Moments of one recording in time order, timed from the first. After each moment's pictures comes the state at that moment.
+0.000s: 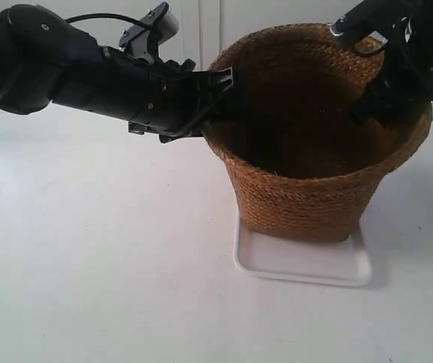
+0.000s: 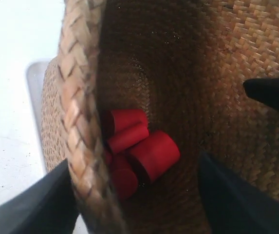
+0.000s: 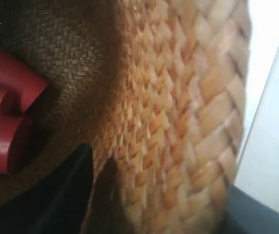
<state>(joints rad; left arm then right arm) -0.51 1.64 -1.25 -0.99 0.41 0.39 0.14 1.63 -1.42 -0.37 0.99 -0.12</state>
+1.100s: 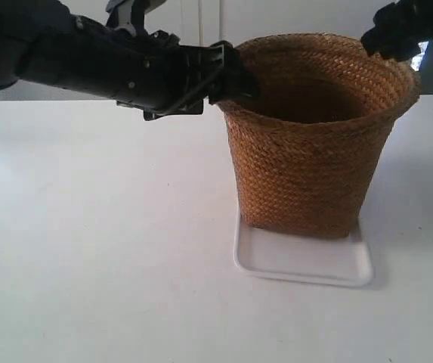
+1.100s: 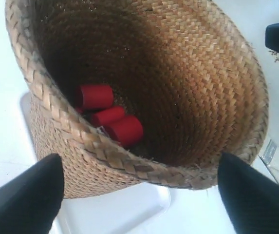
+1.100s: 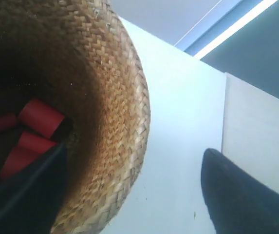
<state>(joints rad) -0.51 1.54 -1.25 -0.93 0.44 0.44 0.14 1.44 -1.42 -0.40 0.85 0.02</state>
